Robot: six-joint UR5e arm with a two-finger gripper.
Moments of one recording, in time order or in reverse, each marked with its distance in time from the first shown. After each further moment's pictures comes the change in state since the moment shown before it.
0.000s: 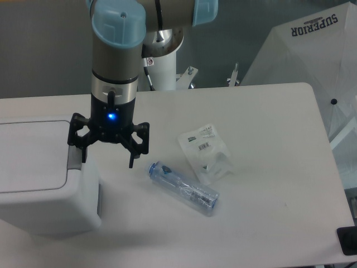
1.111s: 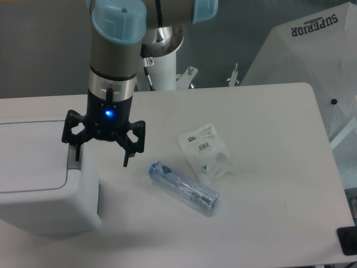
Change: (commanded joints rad) arm 0.000 0.006 -0.003 0.000 -0.044 -0.032
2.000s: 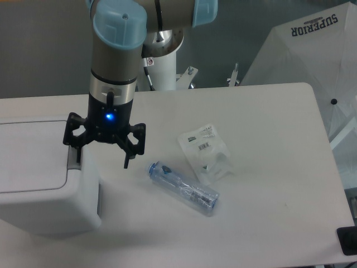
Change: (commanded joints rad) arm 0.000 -0.008 -0.005 0.006 0.005 0.009
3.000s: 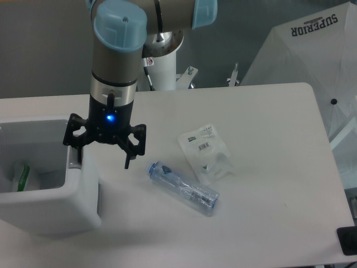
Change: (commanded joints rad) arm 0.009 0.009 0.011 0.021 0.002 0.003
